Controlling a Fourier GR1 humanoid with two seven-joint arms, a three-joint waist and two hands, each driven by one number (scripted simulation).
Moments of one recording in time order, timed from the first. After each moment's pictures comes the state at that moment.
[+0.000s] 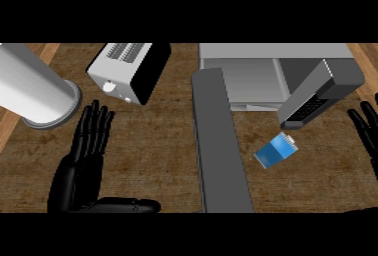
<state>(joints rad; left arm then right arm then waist) 0.10 0.01 -0.23 -1.95 -0.02 0.13 -0.10 0.08 -0.17 -0.22 -2.06 -0.47 0.17 0.23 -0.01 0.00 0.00</state>
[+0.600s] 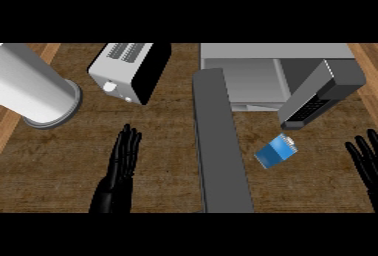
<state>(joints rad) 0.20 0.00 -0.48 -1.89 -0.07 0.32 -0.23 0.28 -0.11 -0.25 -2.00 -0.43 0.33 0.10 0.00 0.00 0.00</state>
